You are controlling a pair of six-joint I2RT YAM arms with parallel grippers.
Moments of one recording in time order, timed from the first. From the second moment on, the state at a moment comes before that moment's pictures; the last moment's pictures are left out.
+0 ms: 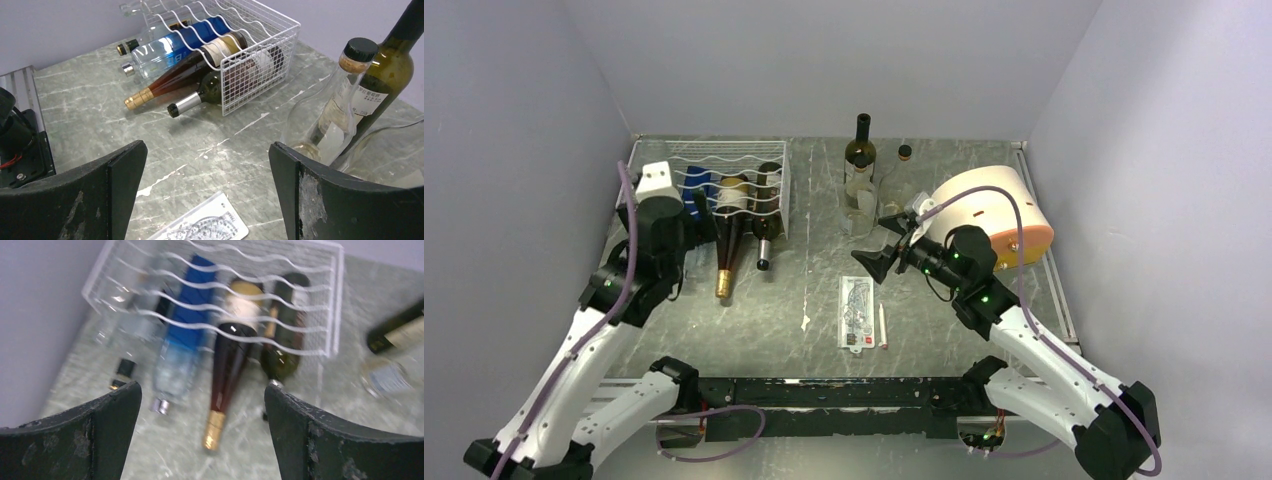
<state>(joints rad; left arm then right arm) -0.43 0.80 1.00 -0.66 -0.55 -0.37 0.58 0.88 0.59 0.28 -0.38 0.01</state>
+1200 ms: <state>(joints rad) 0.46 1.37 0.95 -0.23 0.17 -0.11 0.59 0.85 0.58 0.26 -0.38 0.01</state>
